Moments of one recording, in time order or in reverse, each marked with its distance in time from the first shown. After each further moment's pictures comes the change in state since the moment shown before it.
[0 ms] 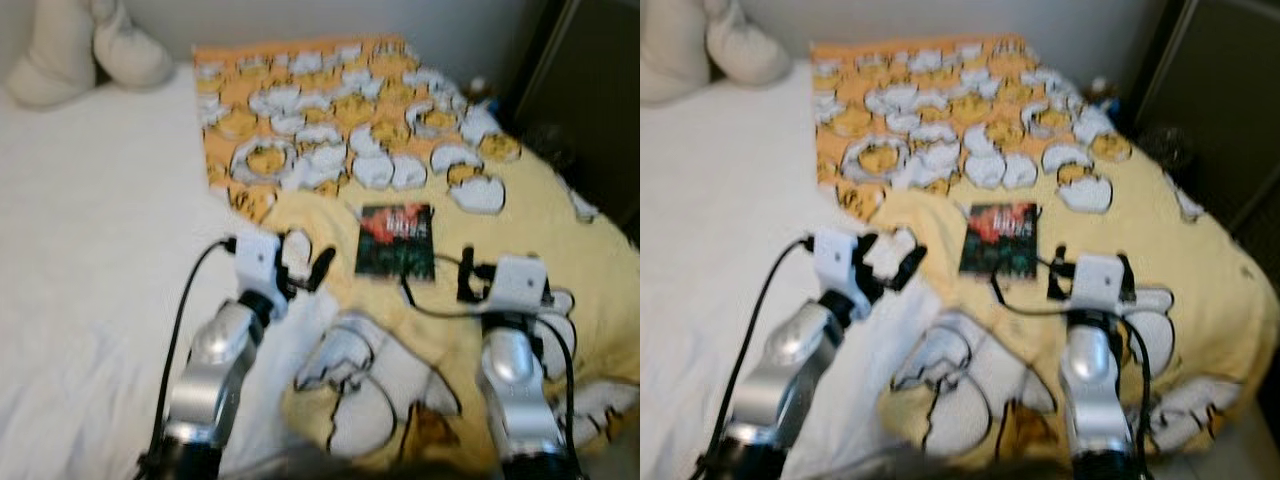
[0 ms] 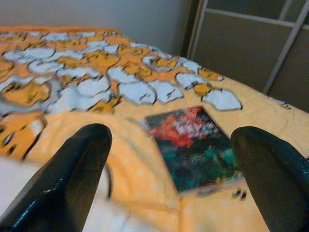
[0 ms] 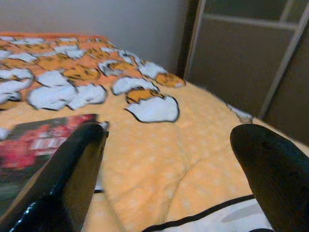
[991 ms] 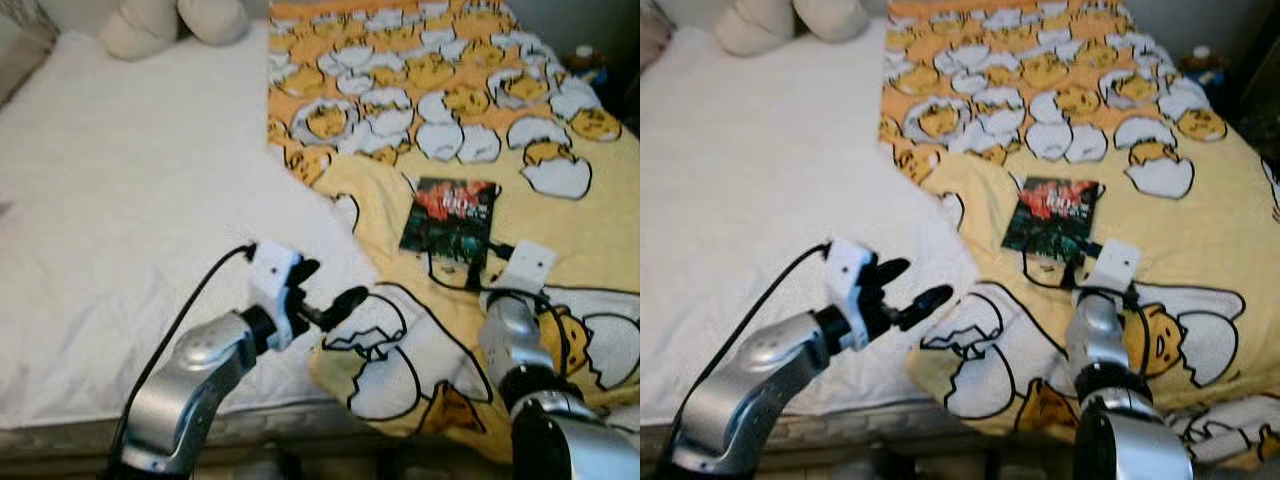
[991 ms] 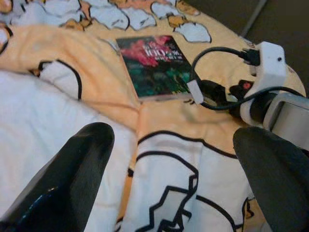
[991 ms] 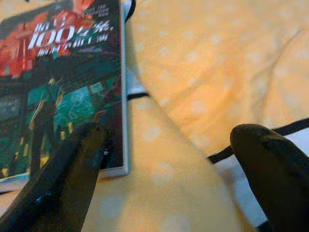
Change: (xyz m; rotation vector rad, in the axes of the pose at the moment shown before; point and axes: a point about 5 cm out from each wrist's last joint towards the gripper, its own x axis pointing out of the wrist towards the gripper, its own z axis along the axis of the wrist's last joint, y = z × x) left arm -0.032 -0.020 0.018 -0.052 0.195 -0.284; right arm 0.058 -0.004 -0.026 0.198 0.322 -0.100
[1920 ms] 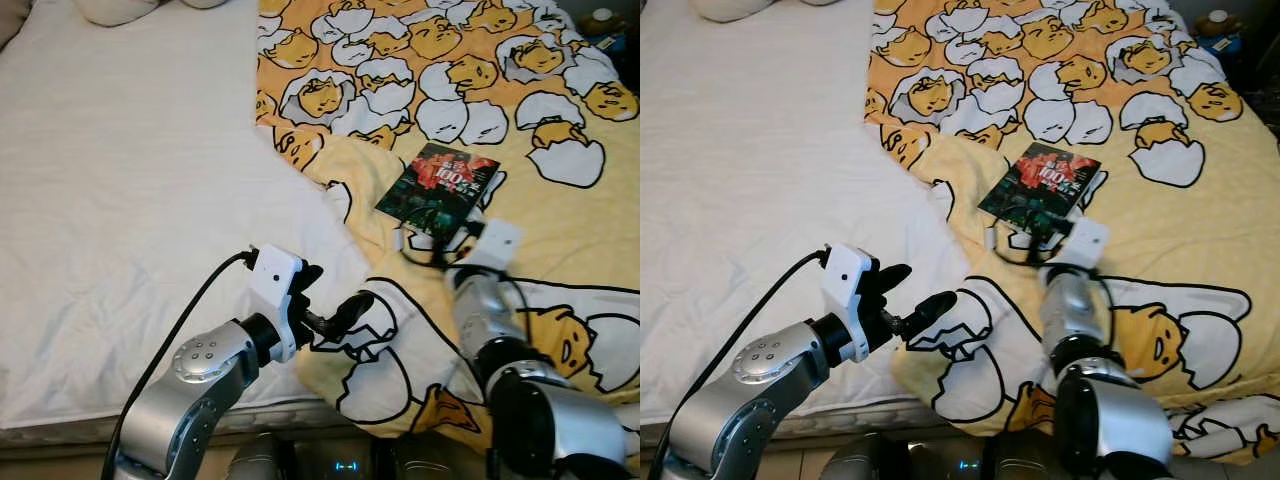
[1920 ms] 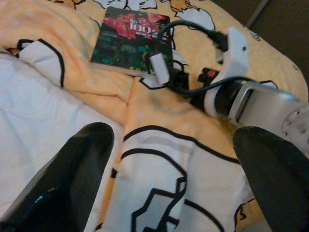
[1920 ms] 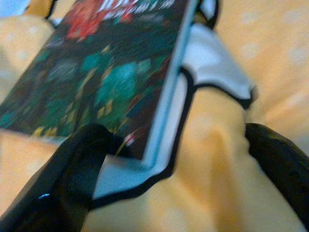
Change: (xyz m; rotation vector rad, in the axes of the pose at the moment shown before) left arm -0.006 -0.015 0.003 -0.018 0.007 0.003; right arm -0.005 0.055 0.007 0.157 0.036 0.260
